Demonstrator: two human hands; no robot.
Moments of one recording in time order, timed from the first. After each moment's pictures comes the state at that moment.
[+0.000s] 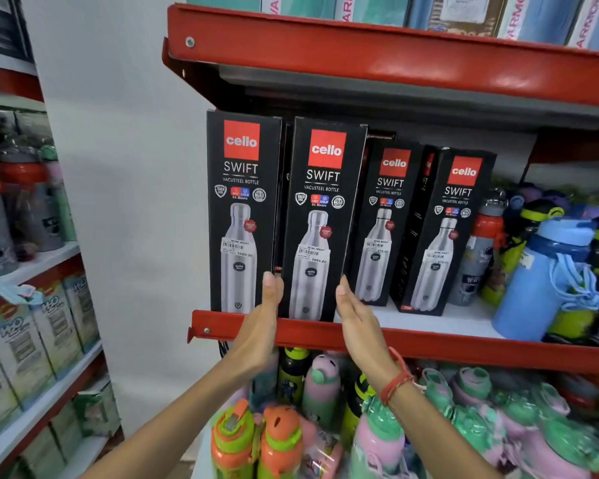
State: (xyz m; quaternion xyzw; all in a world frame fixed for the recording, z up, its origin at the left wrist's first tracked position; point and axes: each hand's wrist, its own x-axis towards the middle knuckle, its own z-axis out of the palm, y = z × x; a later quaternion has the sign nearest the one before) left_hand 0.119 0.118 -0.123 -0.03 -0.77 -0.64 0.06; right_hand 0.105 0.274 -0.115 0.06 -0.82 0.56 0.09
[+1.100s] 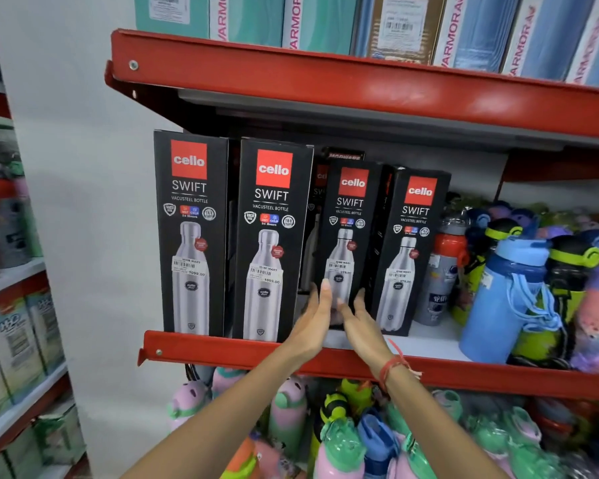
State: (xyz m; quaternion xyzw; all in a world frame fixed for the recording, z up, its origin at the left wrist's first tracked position) left_hand 0.057 0.251 -0.108 -0.04 -0.79 -0.62 0.00; right_hand 0.045 0.354 -0.107 -0.01 -0.86 0.50 0.03
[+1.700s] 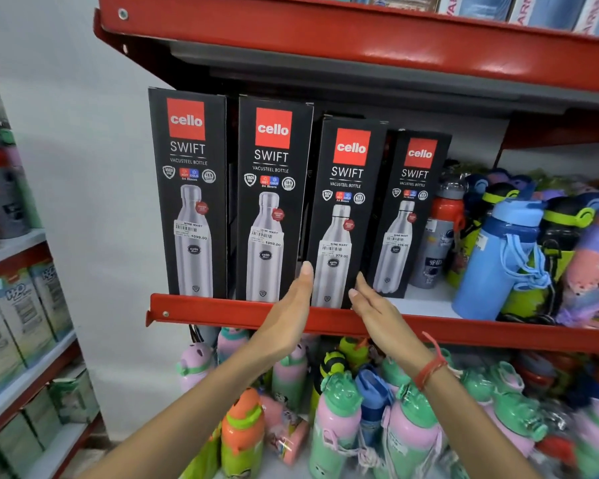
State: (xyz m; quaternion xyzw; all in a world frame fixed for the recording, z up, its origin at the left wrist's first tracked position) left_hand 0.110 0.220 -0.117 -0.02 -0.72 -0.69 -0.01; right_hand 0.104 0.382 -0.115 0.09 -0.88 0.46 0.03
